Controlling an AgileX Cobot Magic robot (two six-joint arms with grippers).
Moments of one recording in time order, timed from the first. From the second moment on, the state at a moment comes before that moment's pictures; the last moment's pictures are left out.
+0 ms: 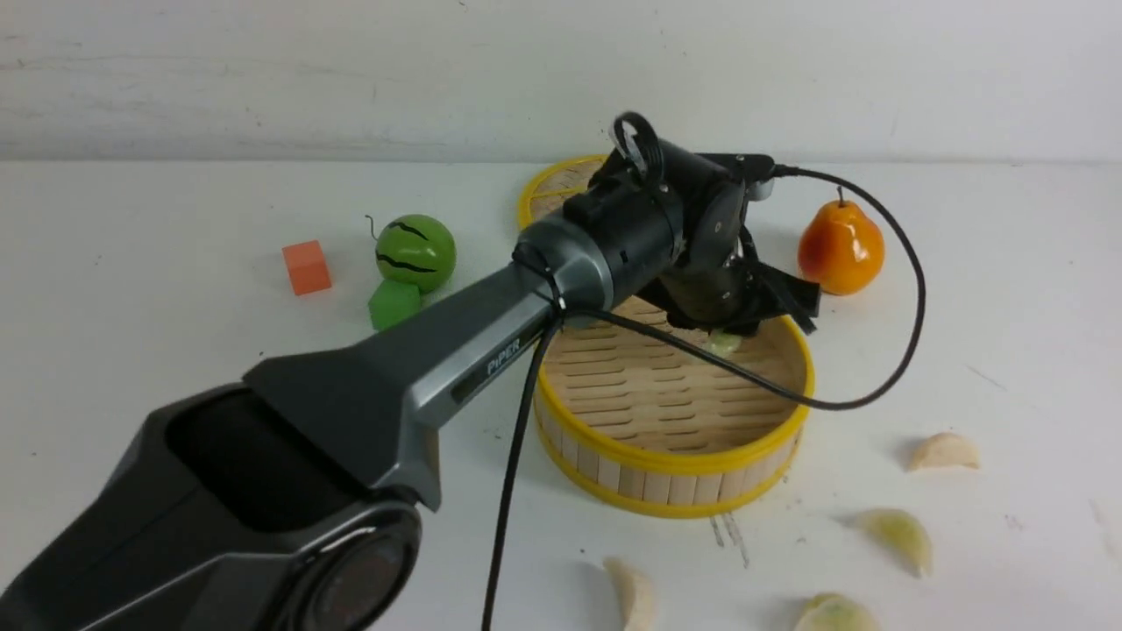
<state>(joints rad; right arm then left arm) 0.21 0.50 -0.74 0.53 1.14 -0.35 -0.71 2.48 -2.38 0.07 0.82 -0.45</state>
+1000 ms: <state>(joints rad) 0.21 0.50 -0.74 0.41 1.03 -0.31 -0.71 1.98 -2.32 0.05 1.24 -0.29</state>
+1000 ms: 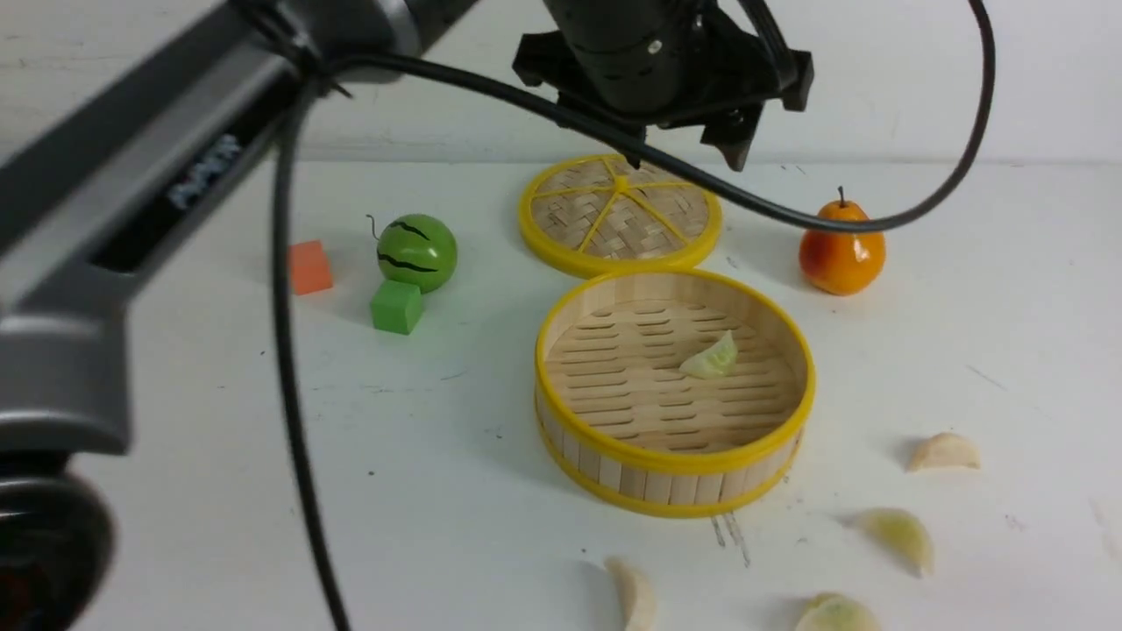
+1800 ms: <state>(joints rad) 0.21 0.50 -0.74 0.39 0.98 -0.31 -0.89 1.82 -1.30 0.03 0.75 -0.54</state>
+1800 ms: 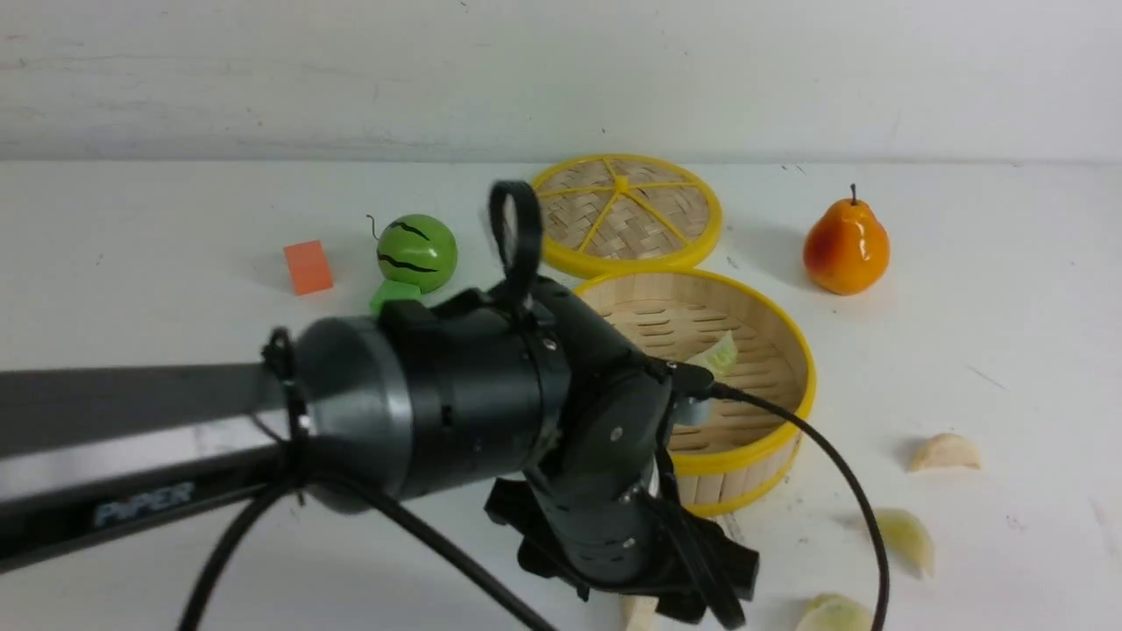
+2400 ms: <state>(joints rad) 0.21 0.50 -0.74 0.37 1.00 -0.30 -0.89 1.97 -1.39 0.14 0.82 -0.52</state>
